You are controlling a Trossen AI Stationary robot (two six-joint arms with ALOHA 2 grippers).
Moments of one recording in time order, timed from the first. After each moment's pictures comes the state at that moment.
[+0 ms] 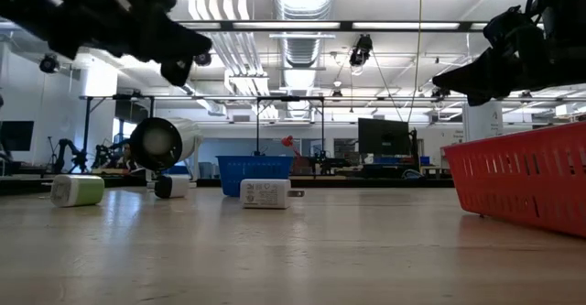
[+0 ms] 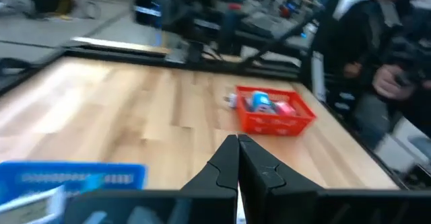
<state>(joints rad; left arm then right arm) 0.12 0.92 0.31 0.41 0.26 -0.11 -0.31 0.40 0.01 0.33 -0.10 0.01</state>
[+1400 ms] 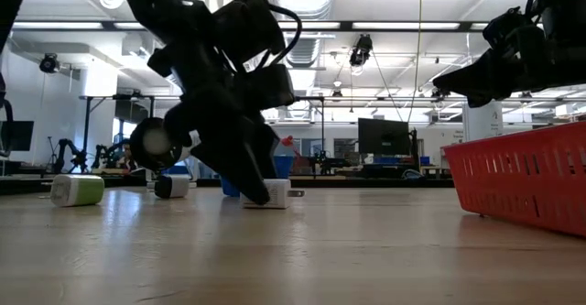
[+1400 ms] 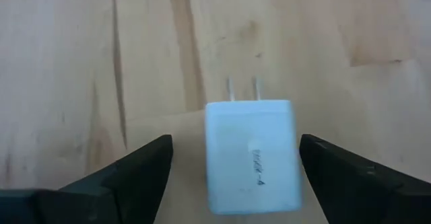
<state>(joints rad) -0.07 1.88 0.97 -0.10 0.13 0.05 -0.31 0.40 0.01 0.32 -0.11 0.02</state>
